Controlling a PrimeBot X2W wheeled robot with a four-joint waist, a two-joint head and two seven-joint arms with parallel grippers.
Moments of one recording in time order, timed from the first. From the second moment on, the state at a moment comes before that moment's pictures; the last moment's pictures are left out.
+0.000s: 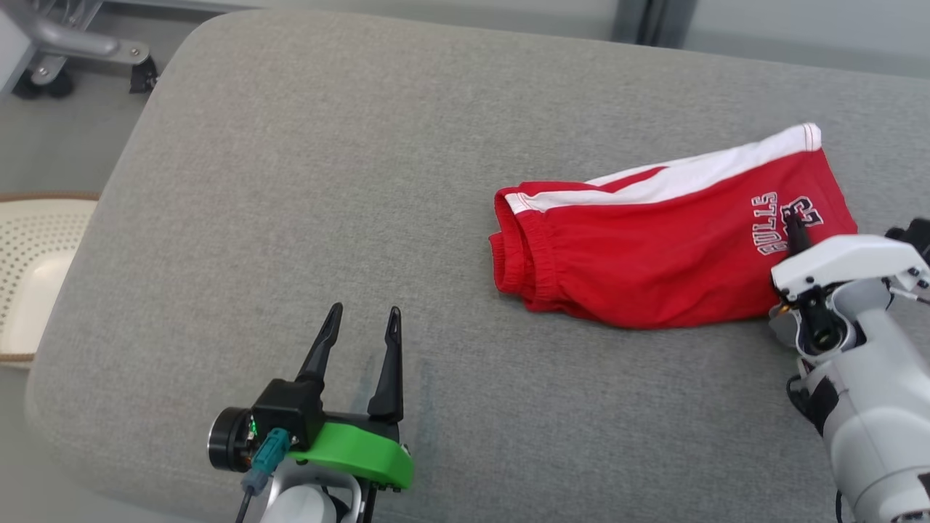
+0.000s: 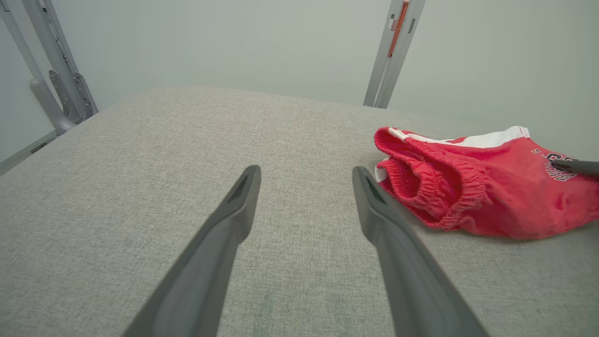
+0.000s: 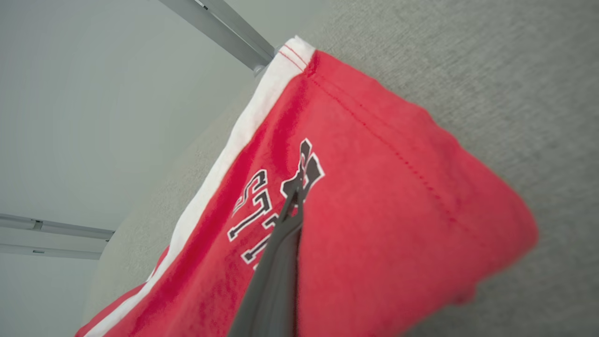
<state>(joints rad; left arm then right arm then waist) -0.14 0.05 -0.38 0.21 -0.30 0.08 -0.26 -0.73 -0.19 -0.09 1.08 0.86 0.13 -0.10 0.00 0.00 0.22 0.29</state>
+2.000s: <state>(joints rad) -0.05 0.05 -0.30 0.22 -0.34 0.04 -0.26 -0.39 -0.07 0.36 0.57 0.80 0.13 -0.15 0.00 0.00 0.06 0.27</state>
